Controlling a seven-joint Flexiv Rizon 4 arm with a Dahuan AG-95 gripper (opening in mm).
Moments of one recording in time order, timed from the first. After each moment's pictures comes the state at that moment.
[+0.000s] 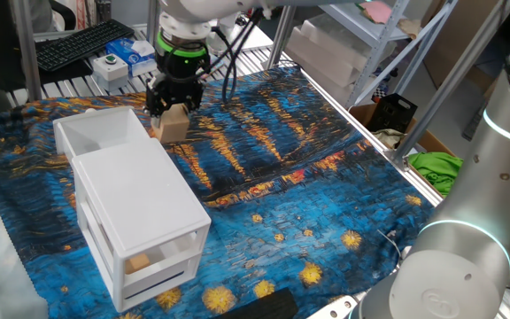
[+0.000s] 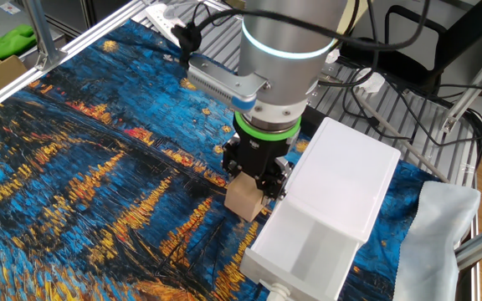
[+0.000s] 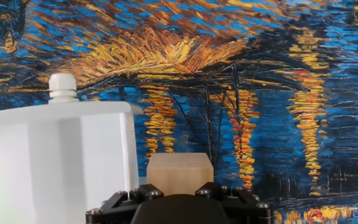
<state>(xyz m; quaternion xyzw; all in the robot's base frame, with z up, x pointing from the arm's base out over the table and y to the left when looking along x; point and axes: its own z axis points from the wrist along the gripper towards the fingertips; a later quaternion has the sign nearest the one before) 0.571 0.126 0.198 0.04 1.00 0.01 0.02</state>
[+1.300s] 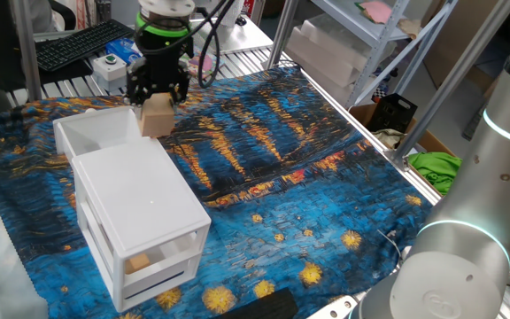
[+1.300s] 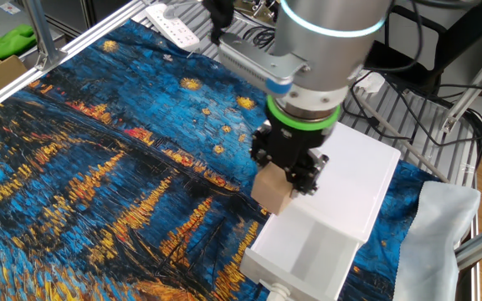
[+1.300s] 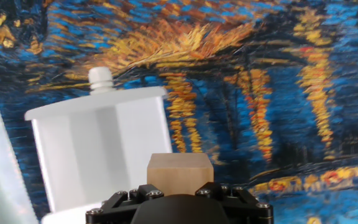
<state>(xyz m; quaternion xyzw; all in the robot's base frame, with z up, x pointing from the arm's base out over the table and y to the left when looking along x) 0.556 0.183 0.244 0.09 1.00 0.02 -0.01</state>
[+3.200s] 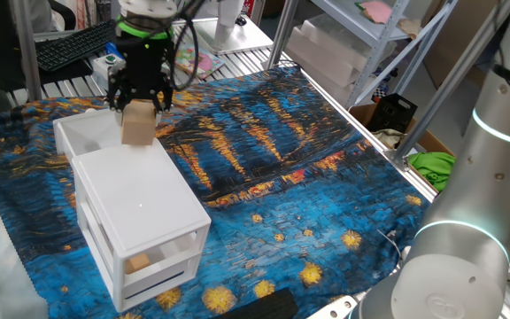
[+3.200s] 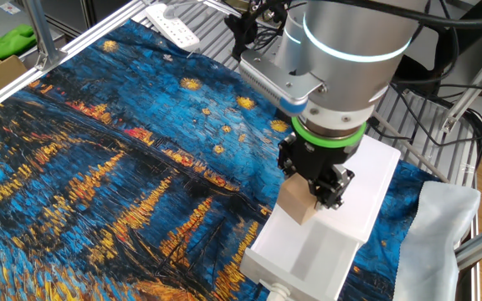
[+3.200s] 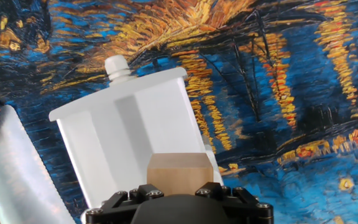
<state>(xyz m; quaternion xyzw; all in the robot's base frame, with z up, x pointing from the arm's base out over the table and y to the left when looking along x) 0.547 0.213 0.240 0.15 0.99 0.04 -0.04</state>
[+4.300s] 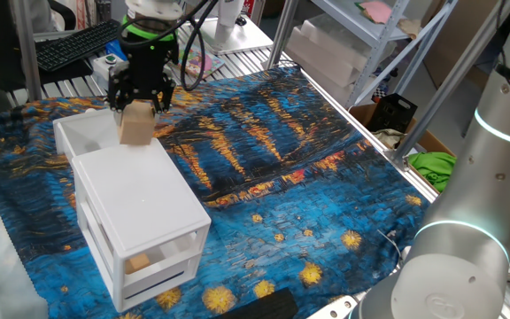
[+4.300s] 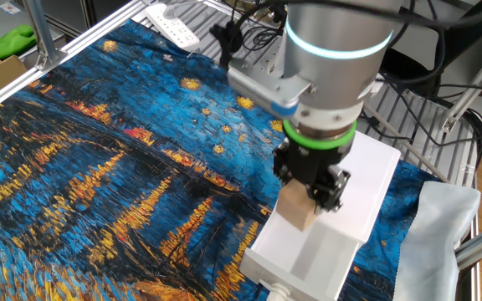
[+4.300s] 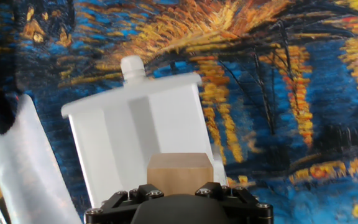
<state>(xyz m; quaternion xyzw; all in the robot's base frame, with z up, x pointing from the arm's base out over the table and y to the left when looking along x) 0.563 0.215 0.234 0.11 0.99 0.06 -0.03</state>
